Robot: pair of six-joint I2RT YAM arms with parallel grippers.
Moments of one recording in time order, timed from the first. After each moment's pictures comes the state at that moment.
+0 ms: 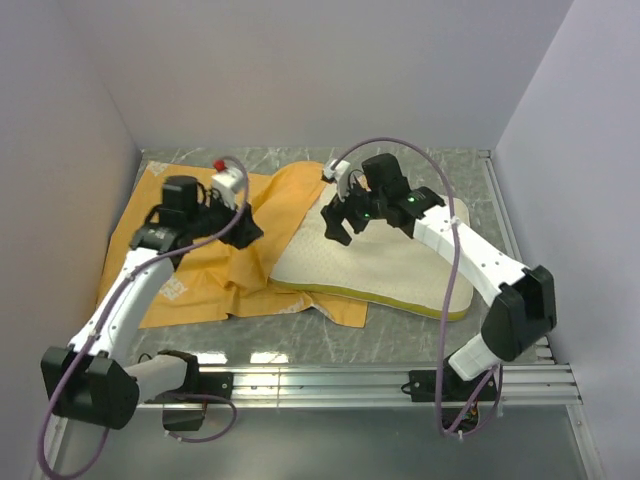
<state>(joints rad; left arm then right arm) -0.15 1.15 1.06 -0.45 0.57 0.12 0.55 1.57 1.37 -0.52 -0.38 -0.33</state>
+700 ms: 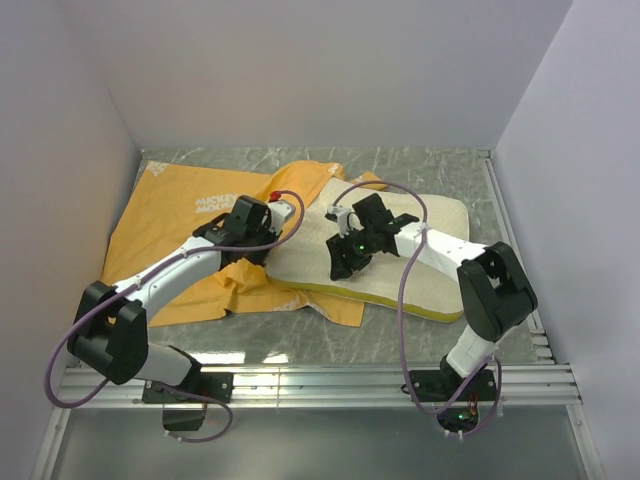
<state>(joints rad) -0.52 1.40 0.97 -0.46 0.01 0.10 0.55 1.66 1.08 -0.44 -0.50 -0.04</state>
